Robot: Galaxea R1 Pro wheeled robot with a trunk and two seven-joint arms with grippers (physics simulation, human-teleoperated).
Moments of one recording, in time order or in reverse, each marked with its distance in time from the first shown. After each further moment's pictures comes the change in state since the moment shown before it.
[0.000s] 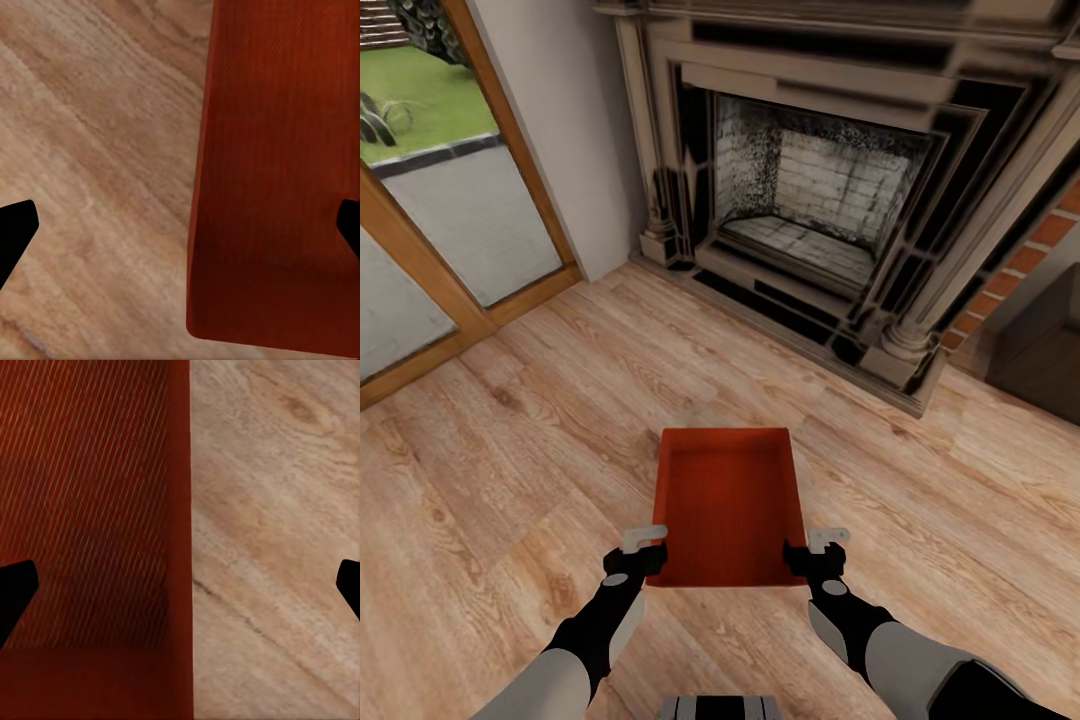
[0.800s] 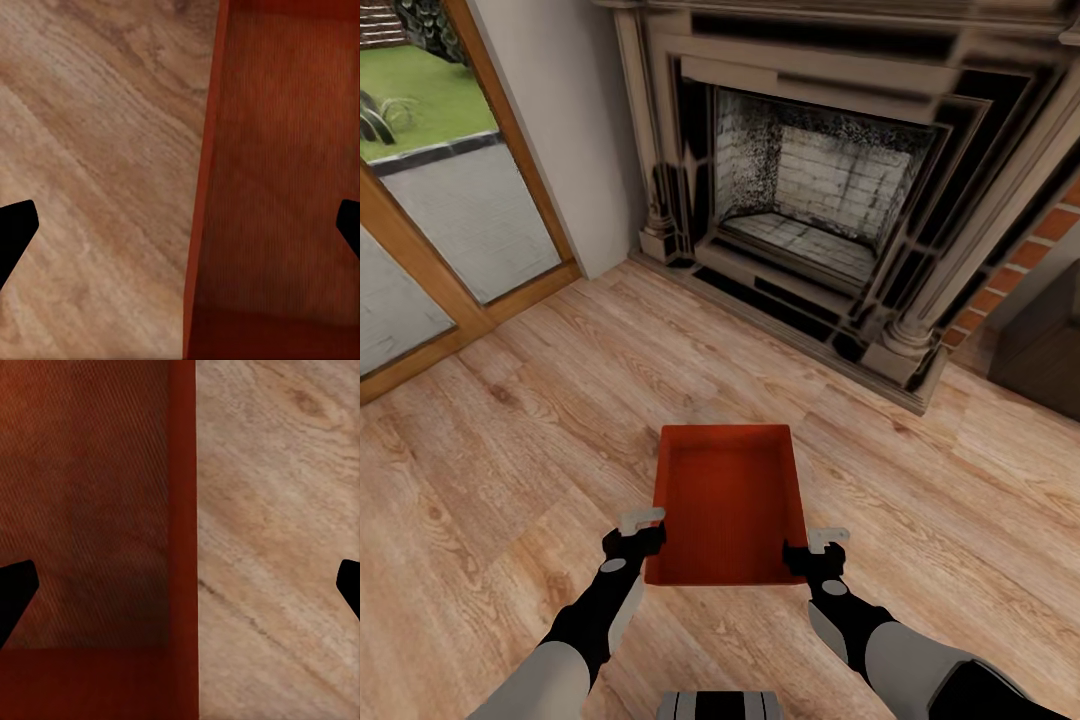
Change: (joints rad) left arm 0.000 0.000 -0.001 -0.093 0.004 0.003 0.000; right arm 0.000 0.000 0.000 0.000 0.005 -0.002 0.000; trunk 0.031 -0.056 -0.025
